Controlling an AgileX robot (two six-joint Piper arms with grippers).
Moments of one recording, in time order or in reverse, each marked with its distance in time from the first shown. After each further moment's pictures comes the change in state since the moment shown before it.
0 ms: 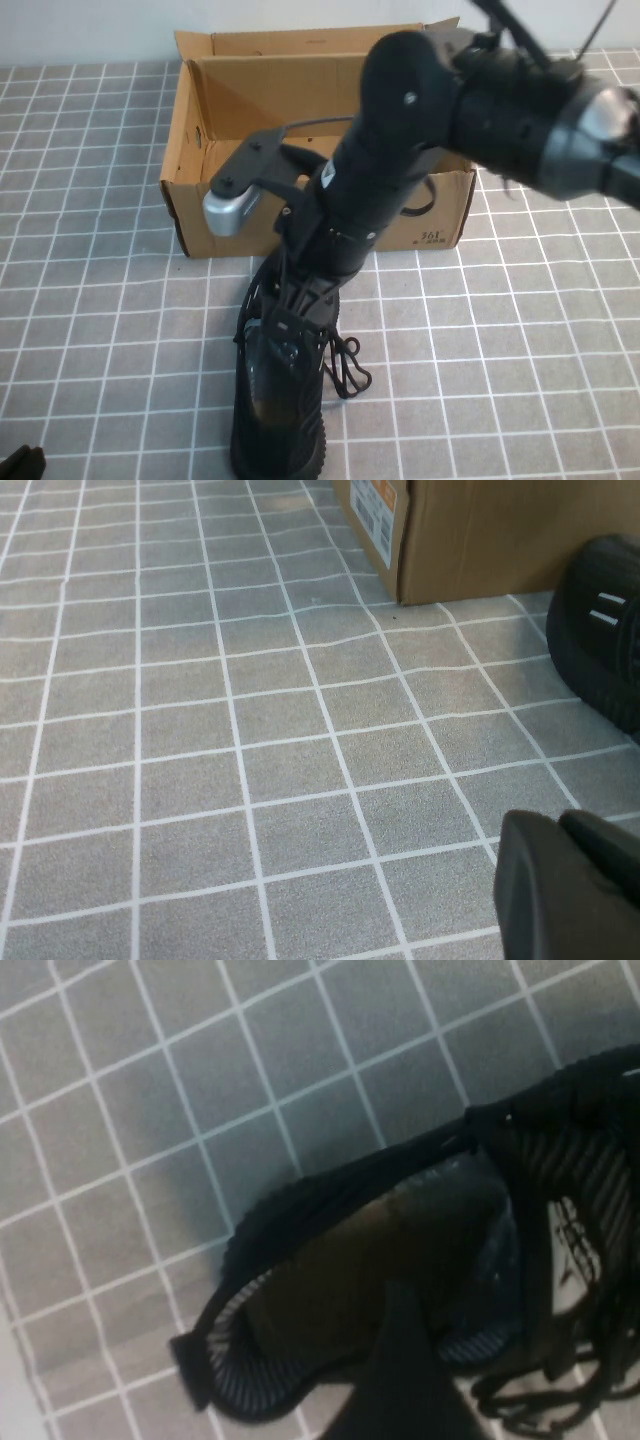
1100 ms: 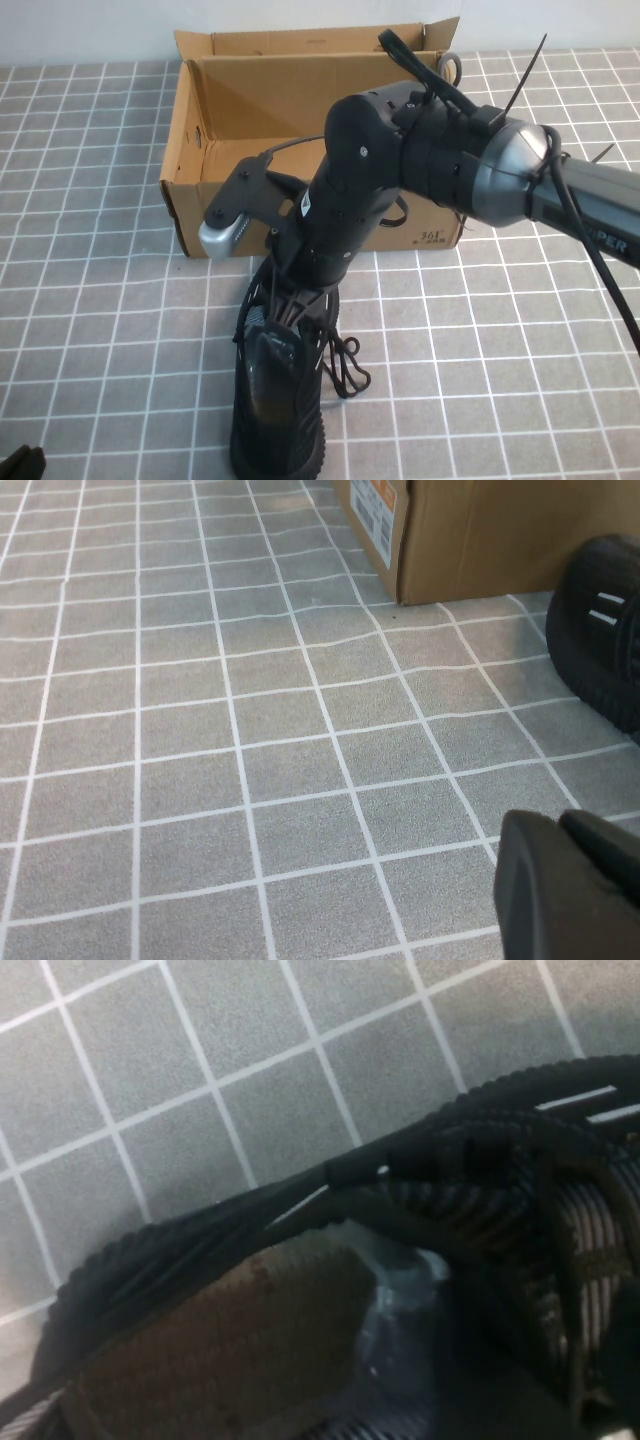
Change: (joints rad) right arm 0.012 0.118 -0.016 -0.101 -0.143 -0.005; left arm 0.000 0.000 0.000 0.000 0.000 0.000
